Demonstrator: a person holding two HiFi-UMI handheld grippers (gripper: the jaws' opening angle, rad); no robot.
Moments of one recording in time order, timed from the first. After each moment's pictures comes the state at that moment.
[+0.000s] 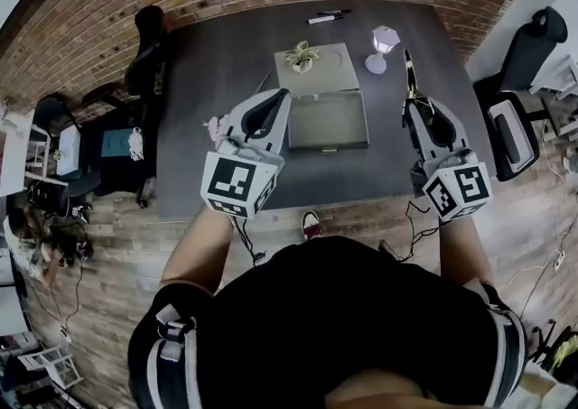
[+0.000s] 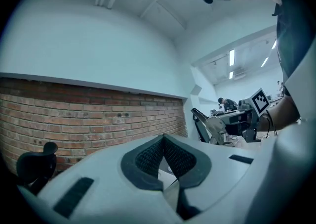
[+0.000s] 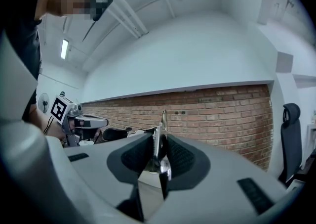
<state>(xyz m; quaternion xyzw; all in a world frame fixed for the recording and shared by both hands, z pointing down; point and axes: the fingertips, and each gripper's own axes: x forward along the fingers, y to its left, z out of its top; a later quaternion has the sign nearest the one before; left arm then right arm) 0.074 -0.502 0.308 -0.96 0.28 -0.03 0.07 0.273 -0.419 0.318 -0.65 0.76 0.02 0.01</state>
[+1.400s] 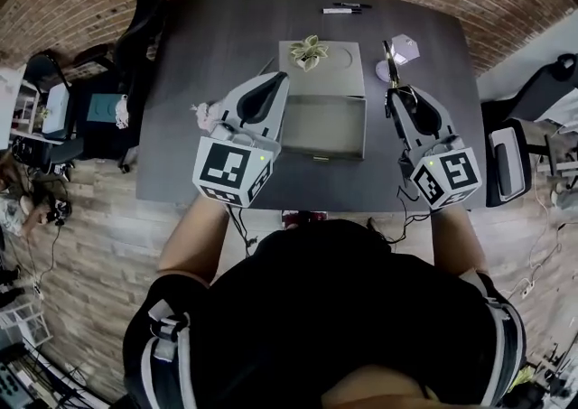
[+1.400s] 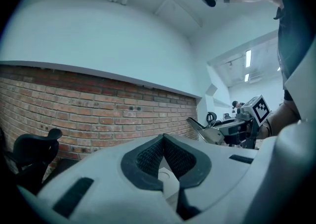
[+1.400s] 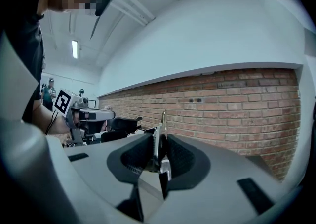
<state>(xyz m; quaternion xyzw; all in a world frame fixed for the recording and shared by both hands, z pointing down) 0.090 -0.573 0.329 -0.94 0.34 -0.02 0.02 0.272 -0.527 0.349 -0.57 0.82 -0.01 -0.05</state>
